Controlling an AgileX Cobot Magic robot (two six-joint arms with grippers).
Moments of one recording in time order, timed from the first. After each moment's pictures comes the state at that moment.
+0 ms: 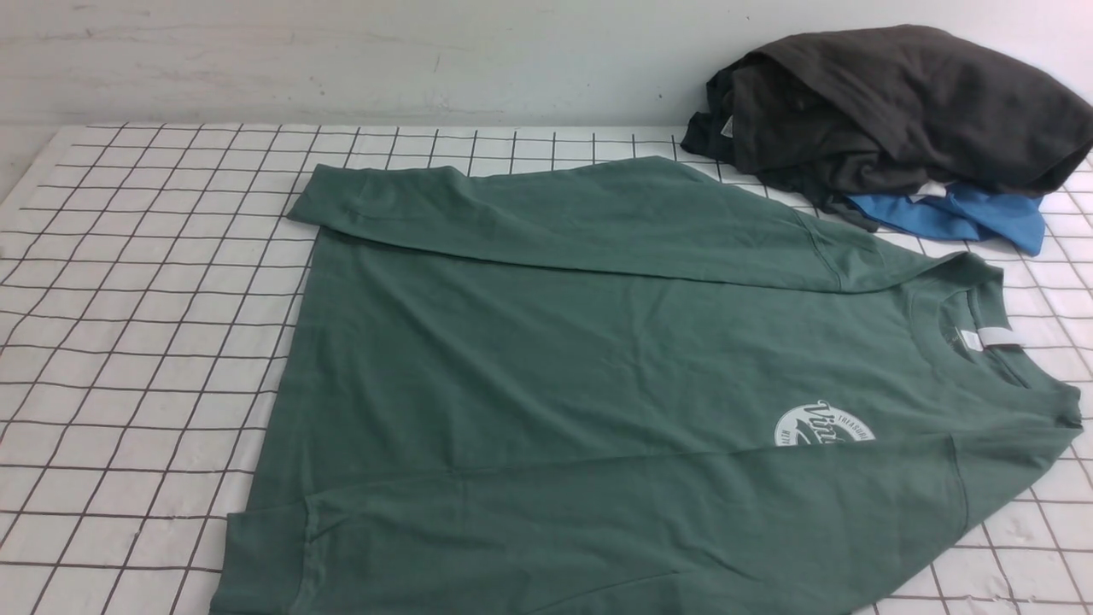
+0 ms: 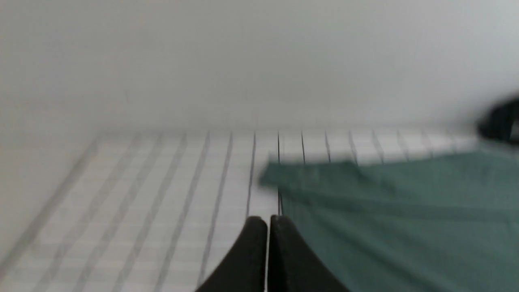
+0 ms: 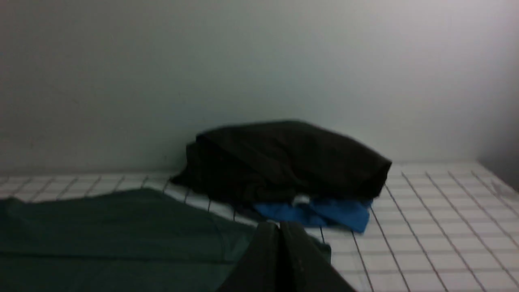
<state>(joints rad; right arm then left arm) -0.02 0.59 -0.61 -0.17 0.39 0.18 -0.03 0.82 -0.74 -0.06 0.40 -0.02</state>
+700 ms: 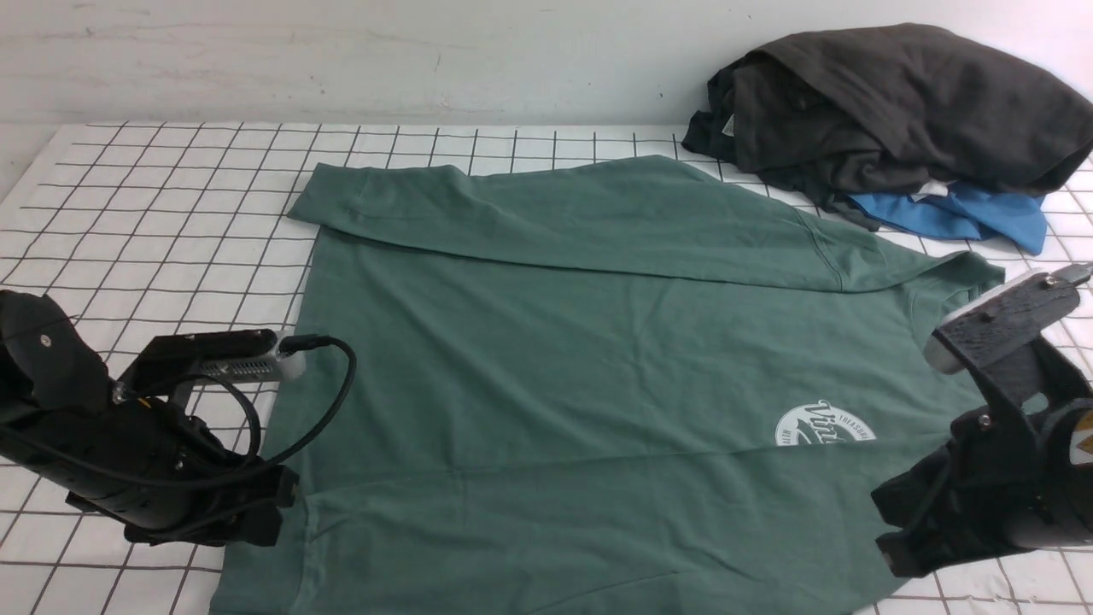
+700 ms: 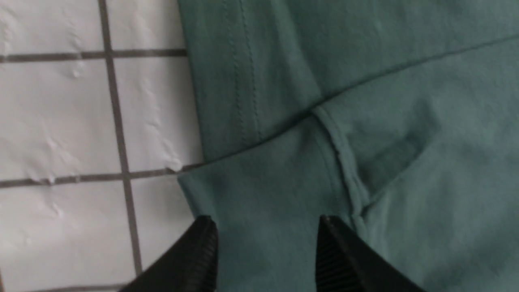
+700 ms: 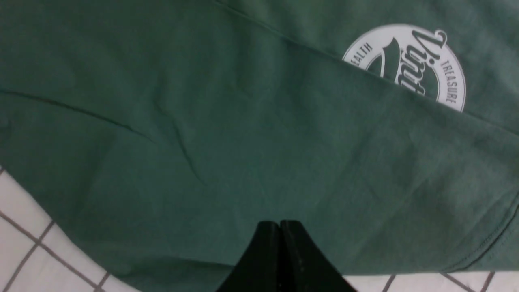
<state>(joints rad) 0.36 1.19 -0.68 0.22 0.67 -0.33 -0.03 1.58 -0.75 -0.43 0.62 0.32</state>
